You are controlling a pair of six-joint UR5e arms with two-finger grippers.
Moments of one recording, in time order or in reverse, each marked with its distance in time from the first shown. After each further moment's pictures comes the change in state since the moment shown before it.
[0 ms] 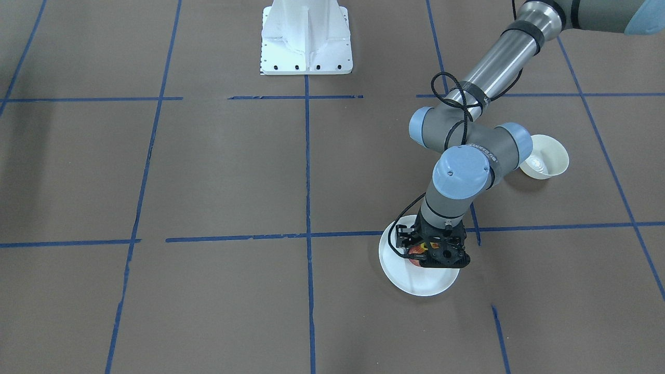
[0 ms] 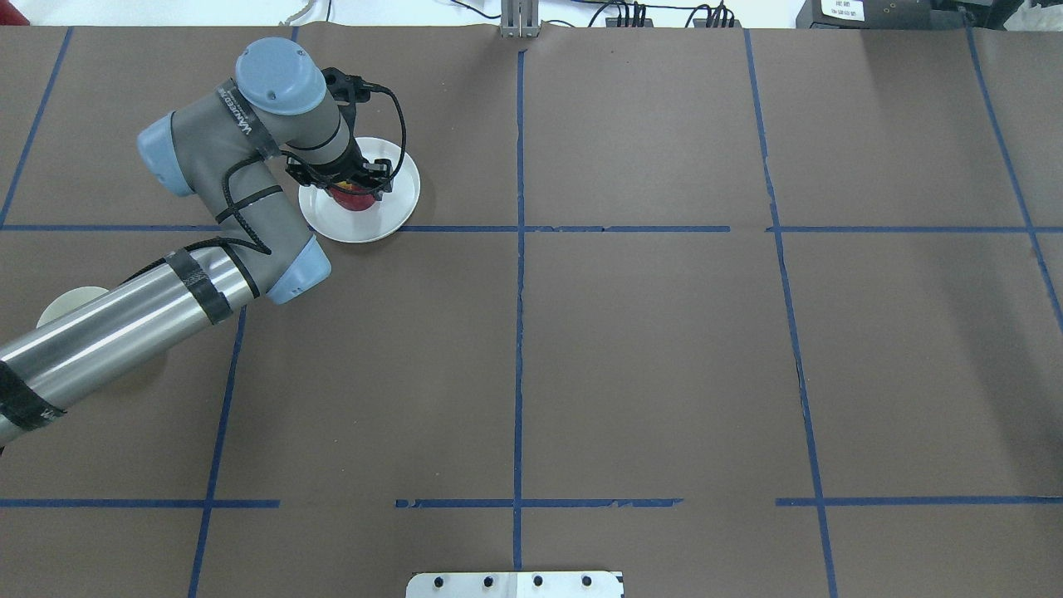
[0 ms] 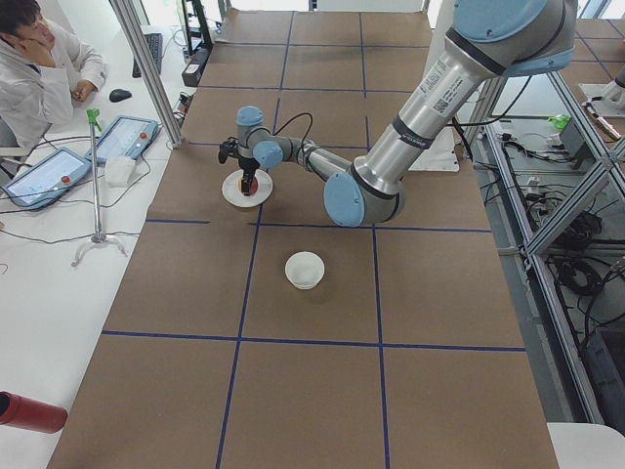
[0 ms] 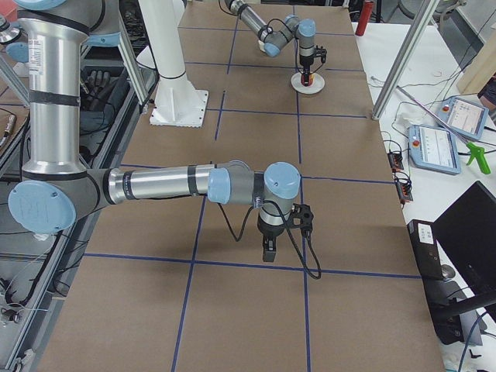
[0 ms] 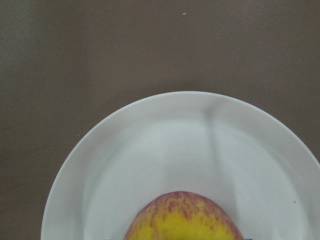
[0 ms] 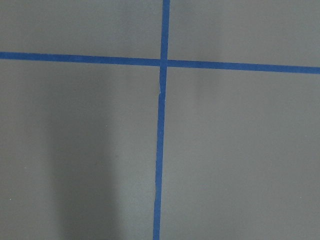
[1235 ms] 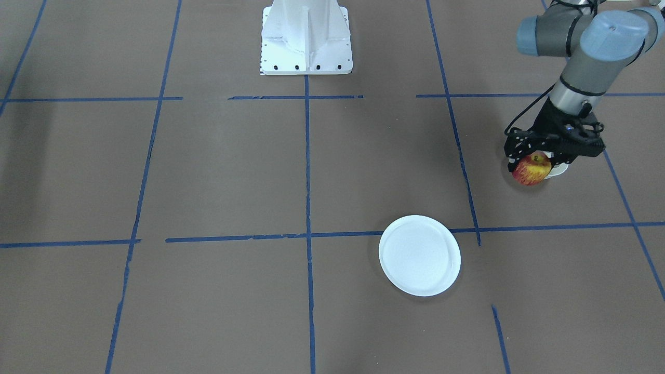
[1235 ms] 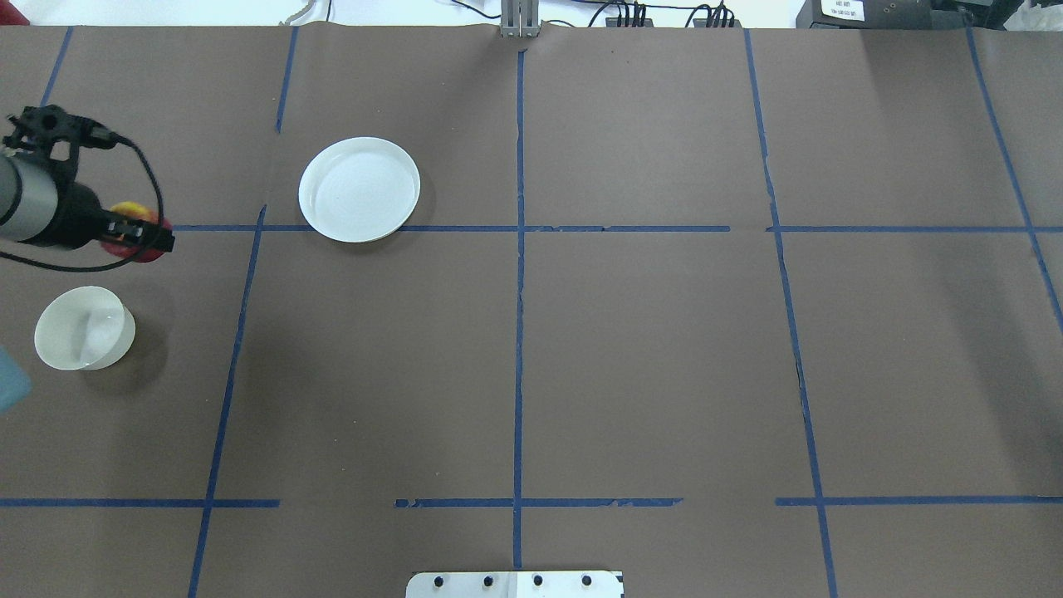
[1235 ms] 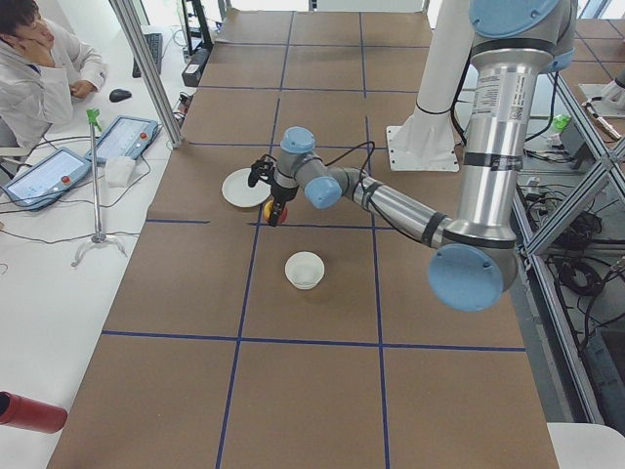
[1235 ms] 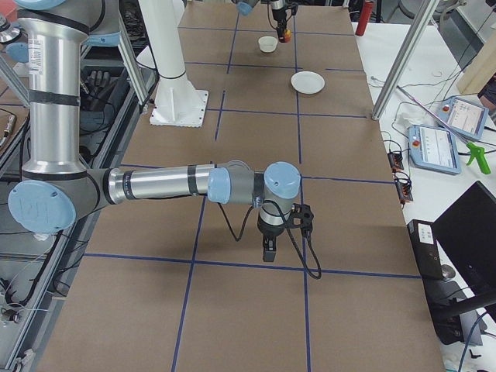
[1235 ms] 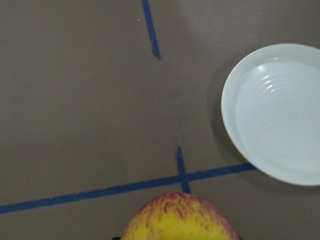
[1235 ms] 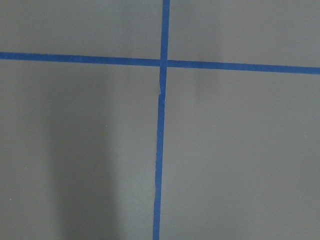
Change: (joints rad) left arm -0.112 0.786 -0.750 -0.109 -0.002 0.182; right arm 0.000 0.000 0.000 0.000 -0.001 0.000
